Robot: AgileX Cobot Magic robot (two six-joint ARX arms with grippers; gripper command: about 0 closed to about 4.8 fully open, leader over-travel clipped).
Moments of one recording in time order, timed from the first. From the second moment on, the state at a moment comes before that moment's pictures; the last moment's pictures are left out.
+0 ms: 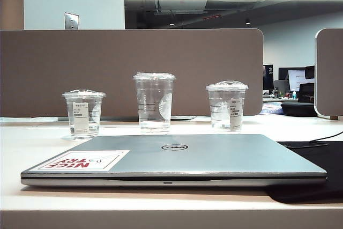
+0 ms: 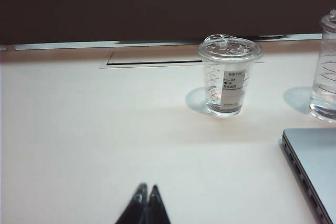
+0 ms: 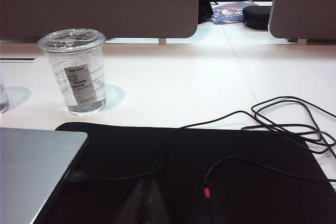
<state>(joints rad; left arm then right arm) 0.00 0.00 0.00 -0.04 0.00 0.05 0.03 0.00 0.01 -0.05 0.02 0.00</state>
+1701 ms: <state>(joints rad) 0.00 1.38 0.49 0.72 1.01 0.03 0.39 0.06 0.01 -0.05 0.02 0.00</state>
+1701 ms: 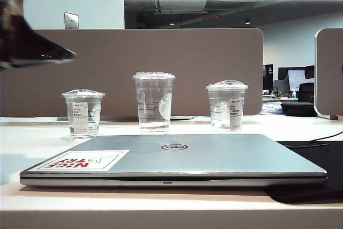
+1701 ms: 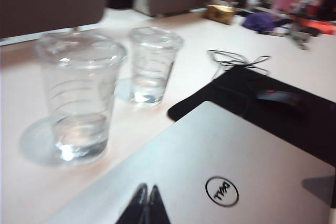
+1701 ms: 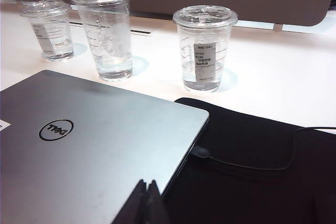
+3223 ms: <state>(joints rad) -0.23 2.17 1.15 0.76 0.74 0.21 0.39 0.13 0.01 -0.05 0.02 0.00</state>
